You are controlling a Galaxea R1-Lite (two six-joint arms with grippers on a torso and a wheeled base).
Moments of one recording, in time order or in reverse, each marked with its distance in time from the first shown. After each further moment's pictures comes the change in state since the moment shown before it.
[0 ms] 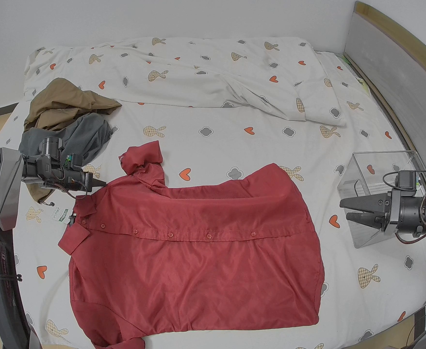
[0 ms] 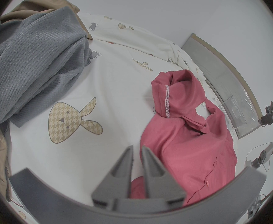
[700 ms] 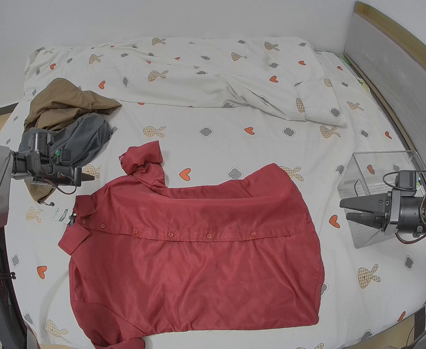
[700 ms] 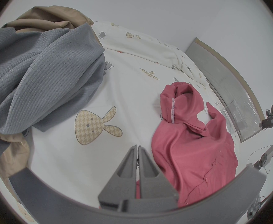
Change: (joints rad) left arm 0.046 -0.047 0.010 0.009 -0.002 -0.001; right arm 0.001 0.000 0.000 0.000 0.000 -0.002
